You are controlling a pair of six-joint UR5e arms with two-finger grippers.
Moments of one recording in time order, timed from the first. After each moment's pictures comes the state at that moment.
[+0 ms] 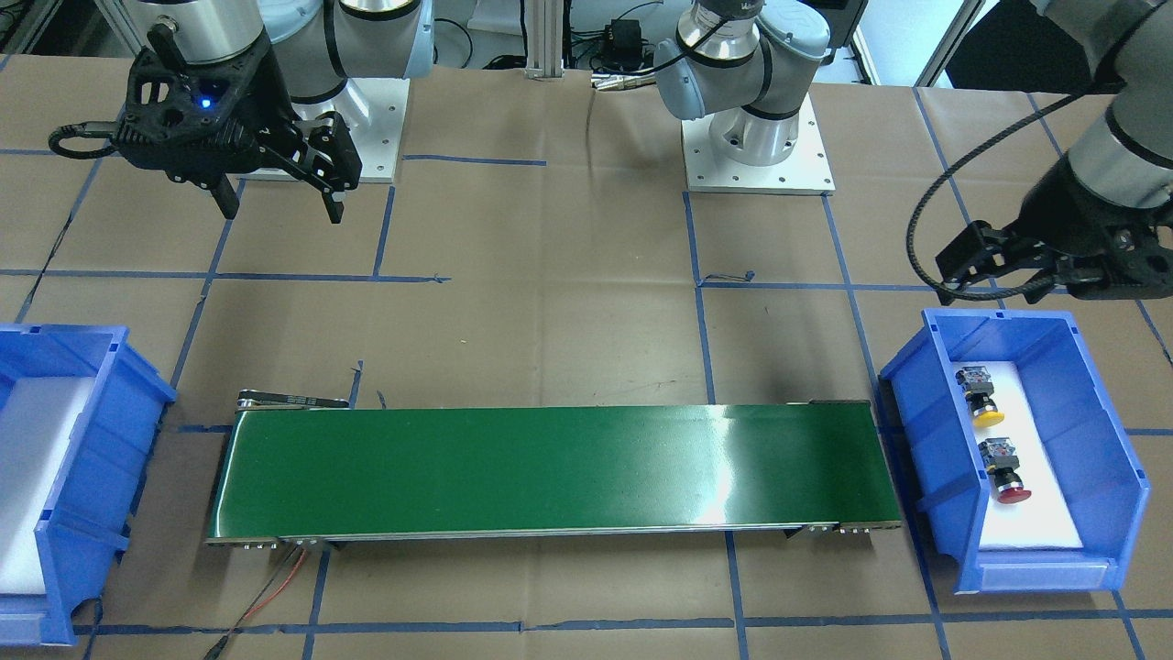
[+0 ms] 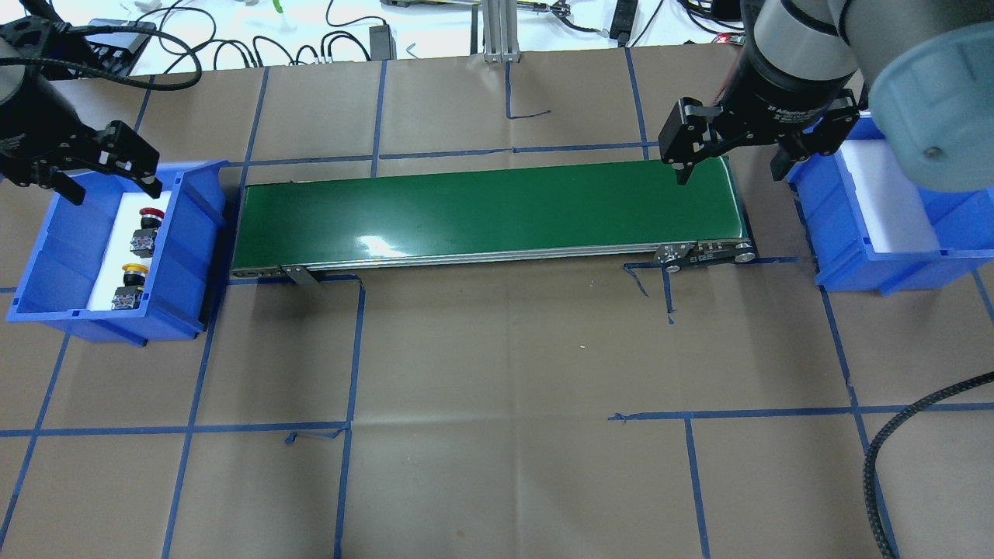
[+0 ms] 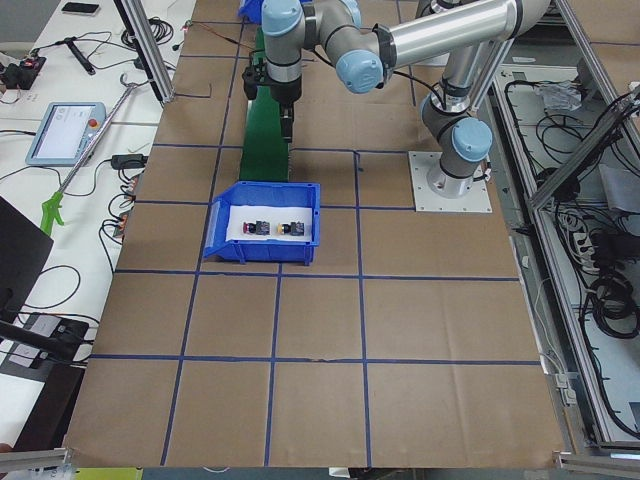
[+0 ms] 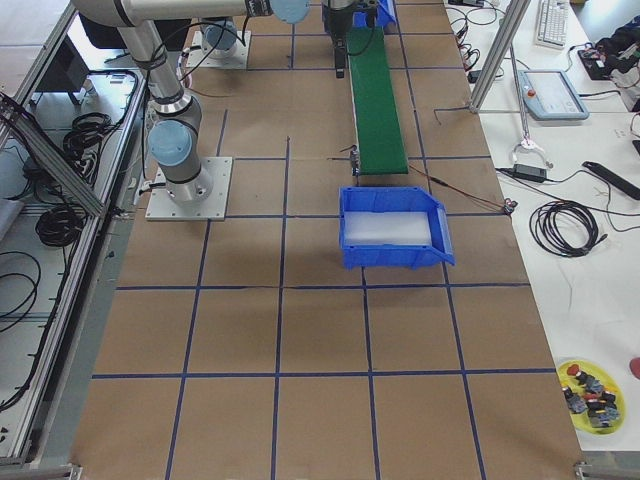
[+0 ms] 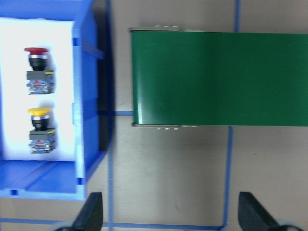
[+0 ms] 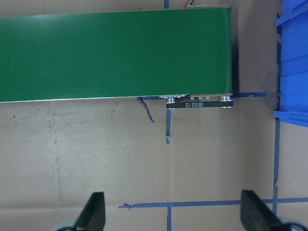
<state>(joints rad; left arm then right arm) -1.14 -1.64 -1.60 -1.47 1.57 0.40 1.62 -1.62 1.60 -1.62 -1.59 0.06</state>
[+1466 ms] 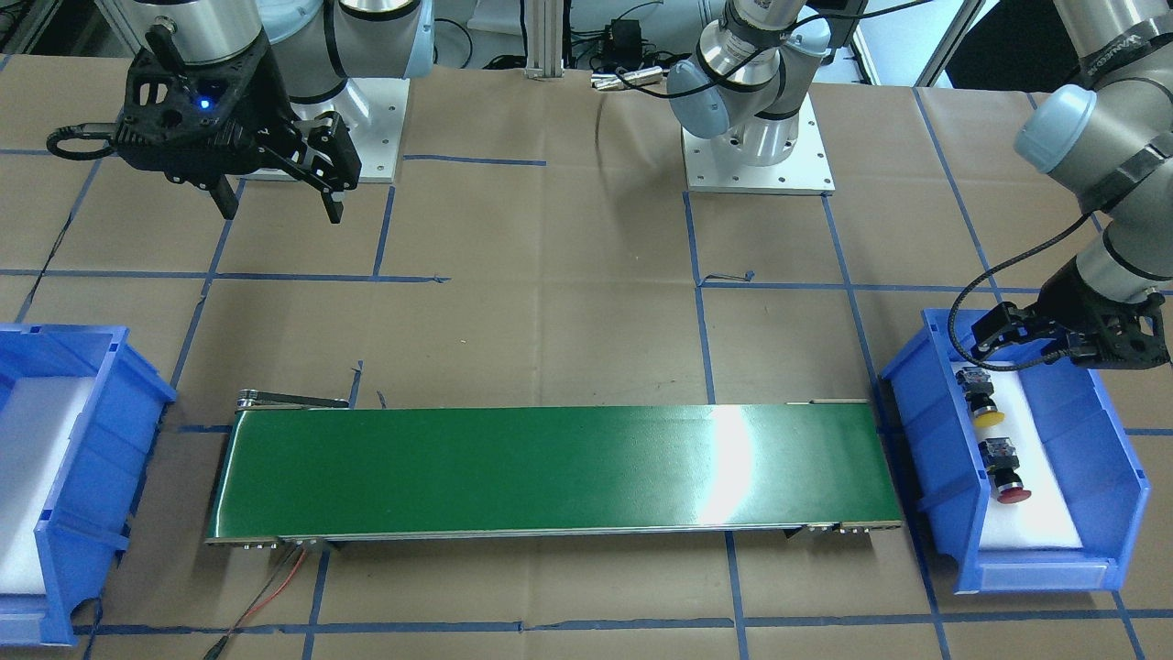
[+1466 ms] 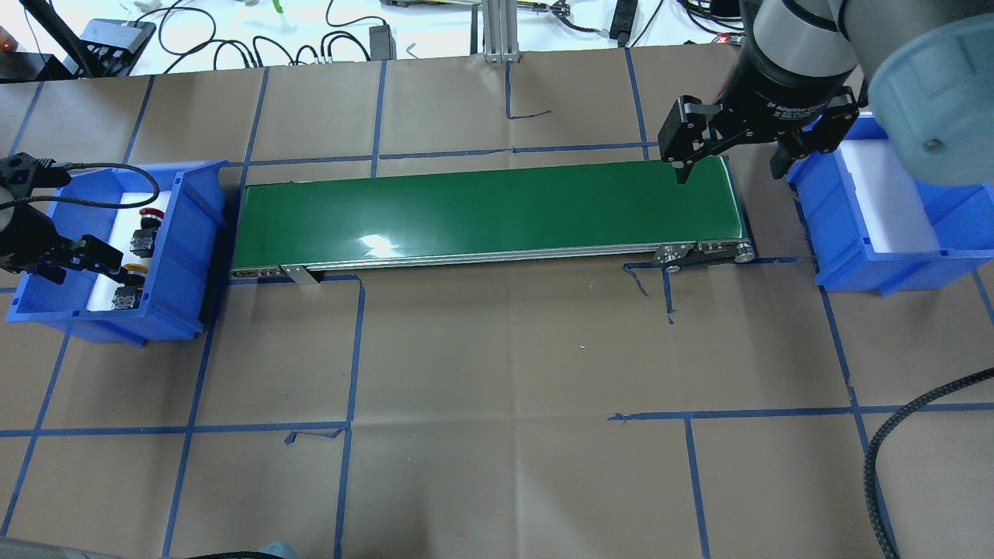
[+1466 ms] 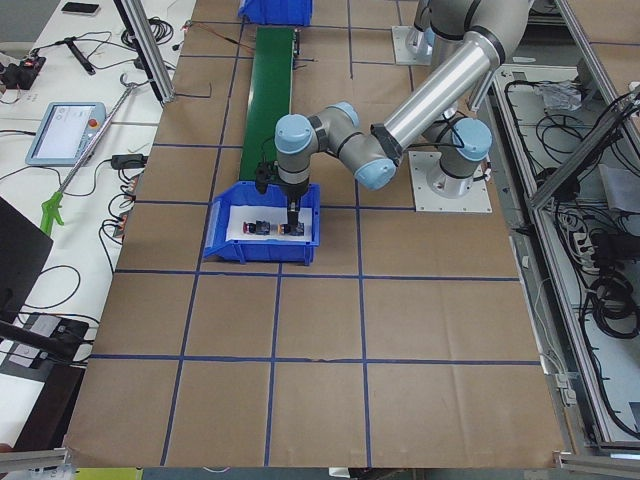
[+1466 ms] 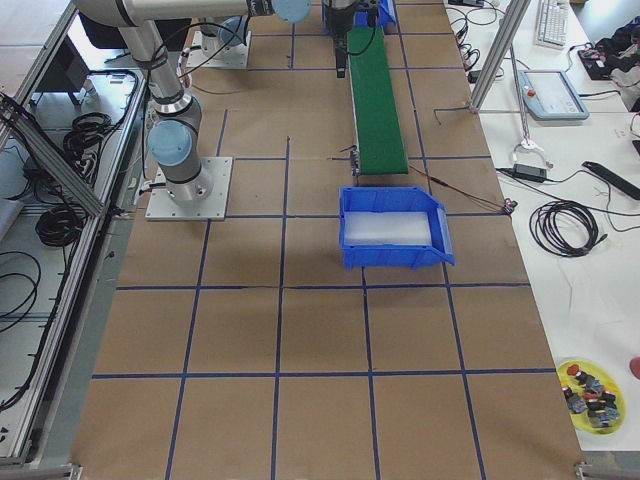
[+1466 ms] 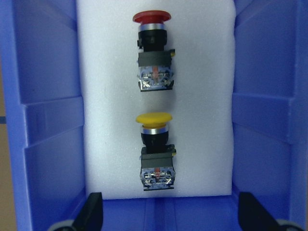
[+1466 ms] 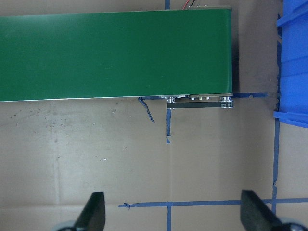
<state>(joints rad) -0.91 -1.78 -1.90 -1.00 1.56 0.68 1.62 -1.62 1.59 -1.61 -1.59 0.06</state>
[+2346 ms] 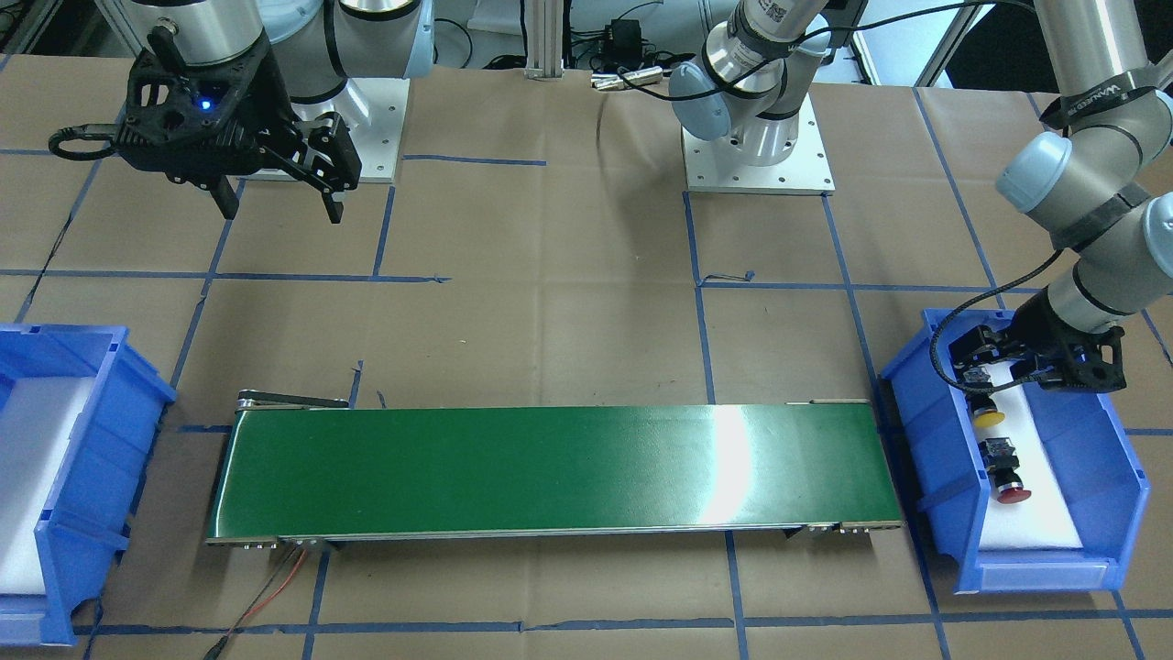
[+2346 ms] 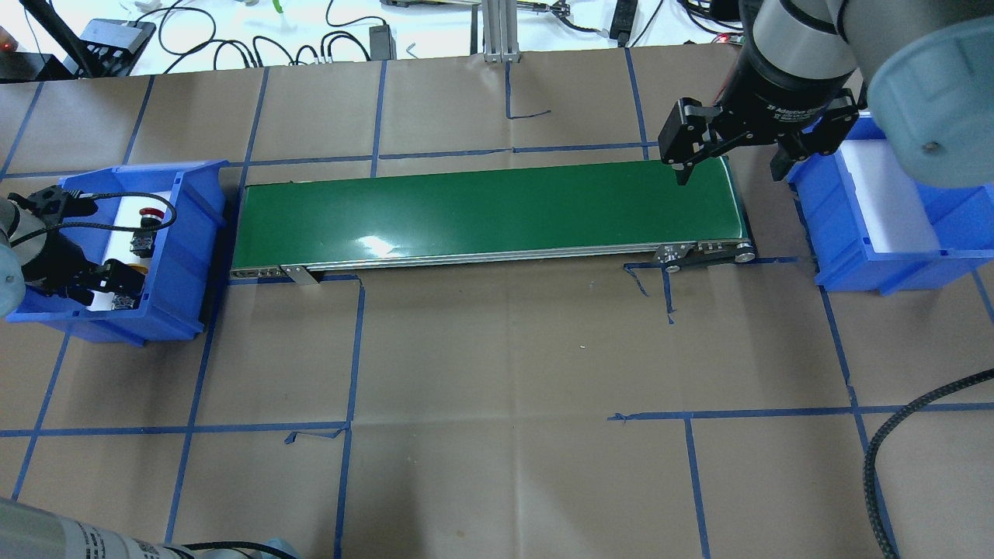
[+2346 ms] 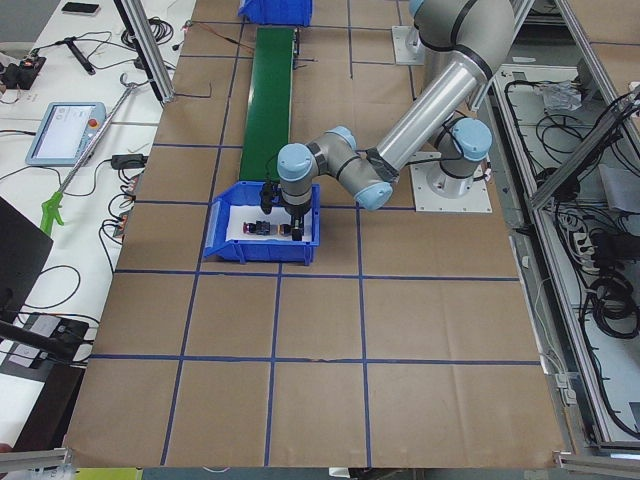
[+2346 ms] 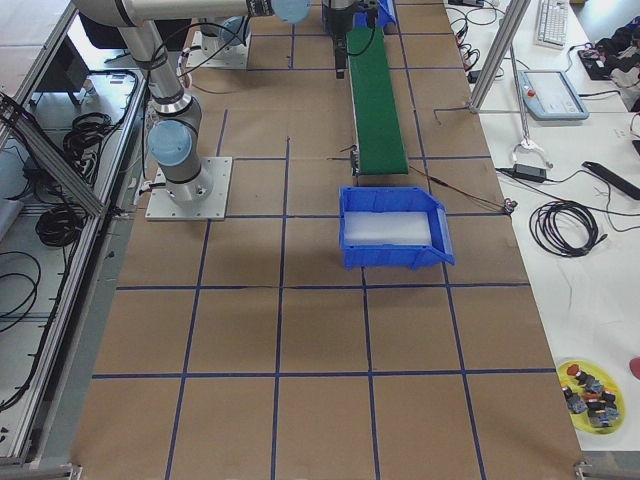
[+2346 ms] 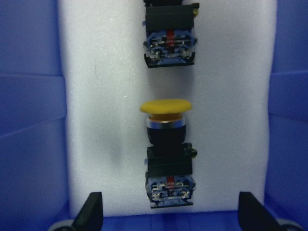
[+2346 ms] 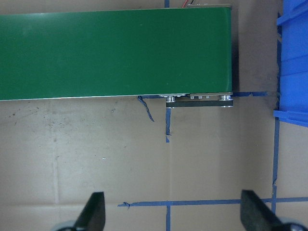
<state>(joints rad) -0.90 -1.88 -1.93 -0.94 1.55 0.69 1.62 -1.62 1.59 -1.61 -1.59 0.06</state>
